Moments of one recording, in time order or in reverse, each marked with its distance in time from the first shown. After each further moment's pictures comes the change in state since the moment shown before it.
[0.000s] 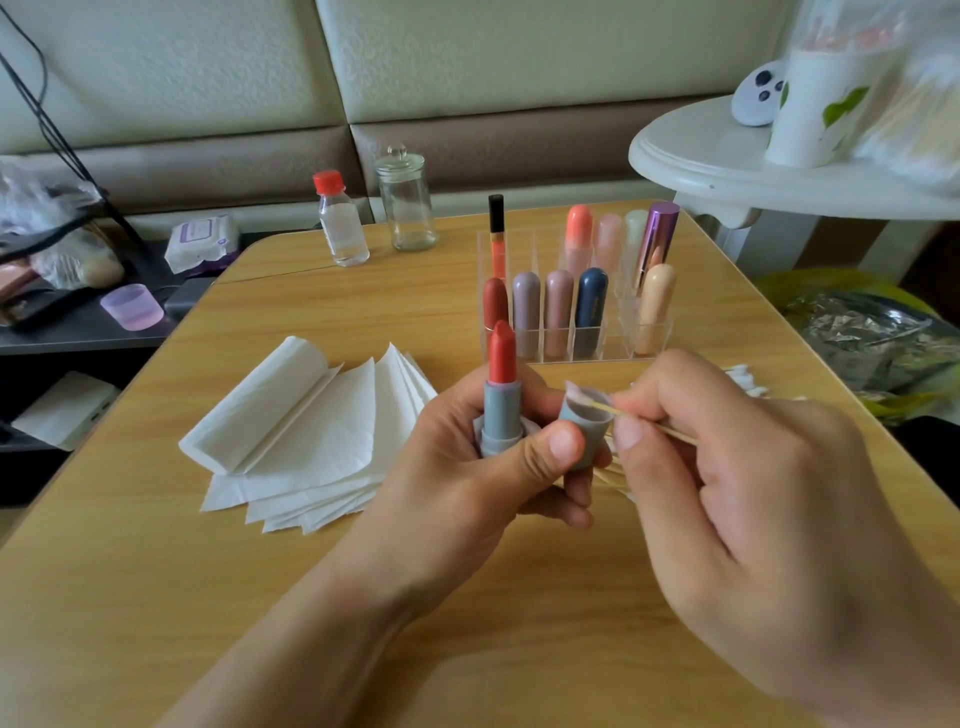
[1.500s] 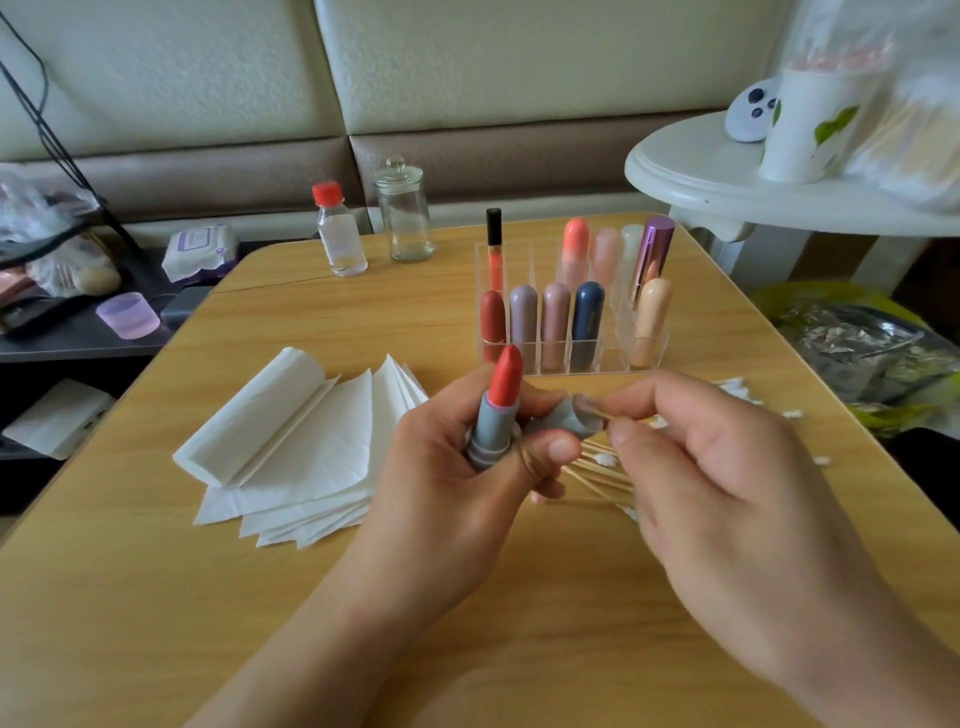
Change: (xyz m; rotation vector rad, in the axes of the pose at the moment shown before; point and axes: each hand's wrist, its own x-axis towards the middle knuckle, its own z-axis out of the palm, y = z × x) left_hand 0.003 -0.004 -0.001 0.398 0.199 0.270; right_hand -0.001 0.007 0.012 0.435 0.001 0.442
